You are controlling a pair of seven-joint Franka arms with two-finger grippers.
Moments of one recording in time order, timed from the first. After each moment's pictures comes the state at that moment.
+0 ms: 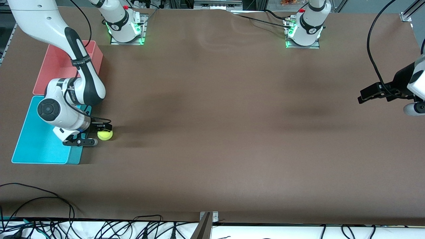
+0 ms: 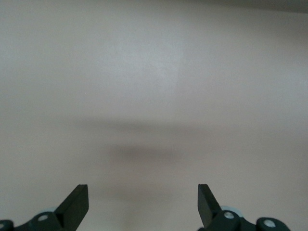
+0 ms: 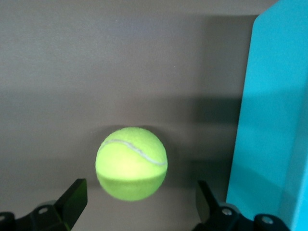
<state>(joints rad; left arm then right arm) 0.00 0.18 -0.01 -1.38 -0.05 1.51 -0.13 0.05 0.51 -0.04 -1.90 -0.08 2.35 0.04</state>
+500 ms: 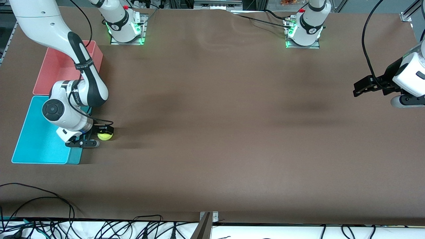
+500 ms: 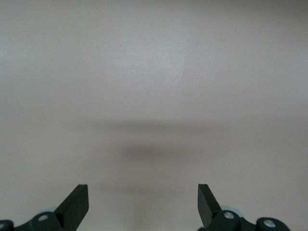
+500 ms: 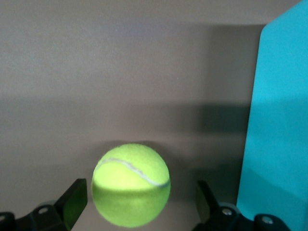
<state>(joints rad) 0.00 0.13 -0.06 -1.44 0.01 1.51 -0.13 0.05 0.54 -0.04 -1.90 -0.08 2.43 0.04</state>
